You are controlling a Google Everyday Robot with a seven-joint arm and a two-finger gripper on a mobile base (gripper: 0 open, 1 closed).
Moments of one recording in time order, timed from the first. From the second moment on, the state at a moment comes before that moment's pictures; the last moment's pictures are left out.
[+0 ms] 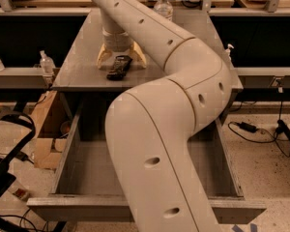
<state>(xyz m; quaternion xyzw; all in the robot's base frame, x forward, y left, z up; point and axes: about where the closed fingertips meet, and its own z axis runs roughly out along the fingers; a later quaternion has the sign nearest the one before) 0.755 0.061 0.810 0.01 1.00 -0.01 0.07</state>
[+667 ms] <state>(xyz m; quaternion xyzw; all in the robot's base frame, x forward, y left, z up) 0.755 0.061 0.828 0.01 1.00 -0.01 0.07</state>
